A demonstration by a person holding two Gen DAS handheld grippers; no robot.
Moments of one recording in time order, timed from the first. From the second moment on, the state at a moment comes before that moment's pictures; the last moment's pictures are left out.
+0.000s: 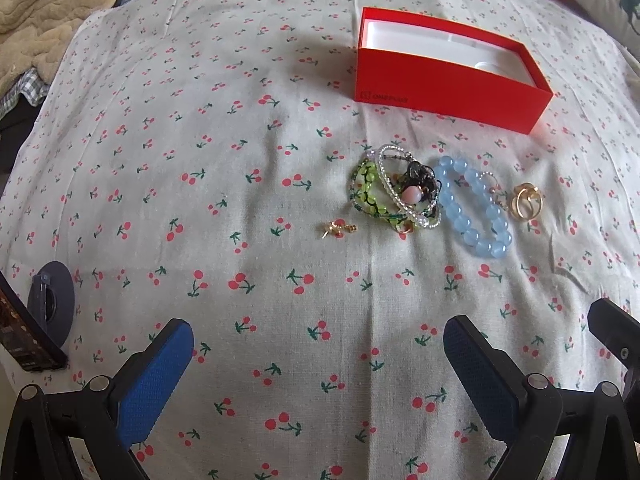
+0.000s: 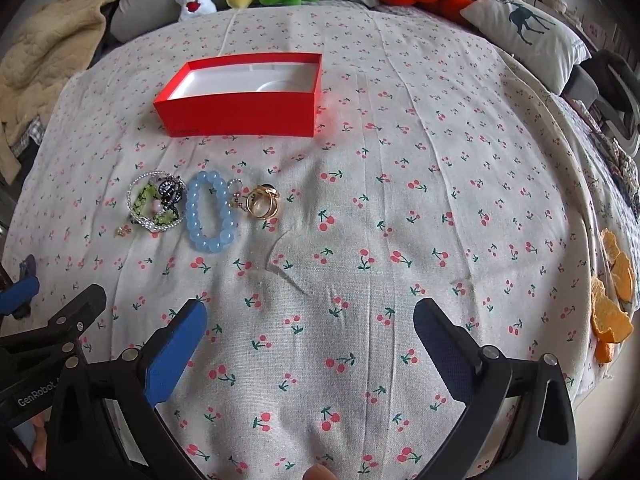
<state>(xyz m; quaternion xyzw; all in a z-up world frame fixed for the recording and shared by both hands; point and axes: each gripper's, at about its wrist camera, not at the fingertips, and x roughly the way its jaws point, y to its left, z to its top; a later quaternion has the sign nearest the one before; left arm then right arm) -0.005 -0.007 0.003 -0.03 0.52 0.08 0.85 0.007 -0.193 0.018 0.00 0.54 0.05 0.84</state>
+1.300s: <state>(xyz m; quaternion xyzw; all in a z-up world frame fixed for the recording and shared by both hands) -0.006 -0.012 0.004 -0.02 0.52 0.07 0.85 0.006 -0.191 0.019 0.00 0.54 0.05 0.84</state>
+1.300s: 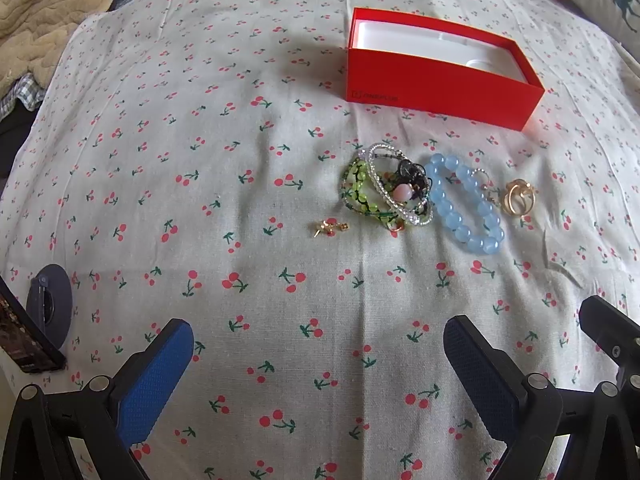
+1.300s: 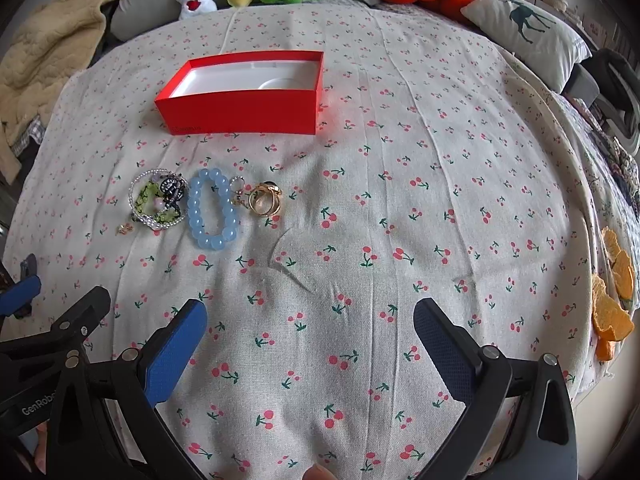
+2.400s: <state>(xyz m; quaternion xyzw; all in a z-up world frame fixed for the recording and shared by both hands) 0.044 0.018 0.045 -0.02 0.53 0.05 0.84 0.067 -0.209 0.063 -0.03 0.56 0.11 0.82</state>
